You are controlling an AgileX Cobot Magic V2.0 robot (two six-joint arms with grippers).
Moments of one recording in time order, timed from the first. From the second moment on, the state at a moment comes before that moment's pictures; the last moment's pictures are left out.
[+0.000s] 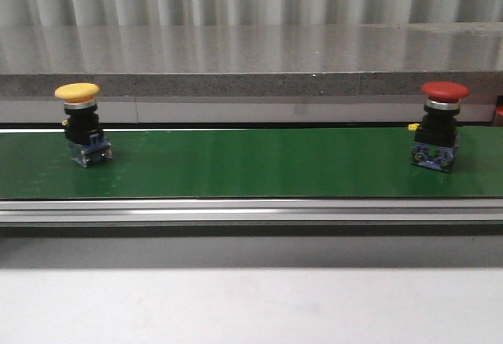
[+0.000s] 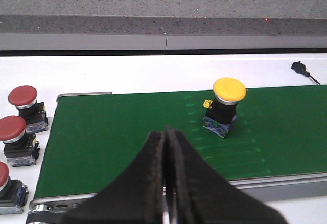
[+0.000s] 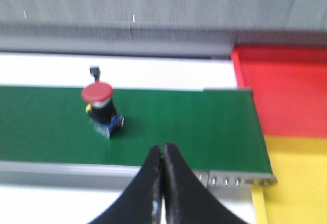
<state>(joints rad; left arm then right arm) -0.18 0.54 -0.51 -0.04 0.43 -0.07 0.01 0.36 -0.56 0.06 0.67 0.04</state>
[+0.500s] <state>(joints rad) -0.18 0.54 -0.51 -0.04 0.43 -0.07 0.01 0.81 -0.83 0.07 0.89 0.04</state>
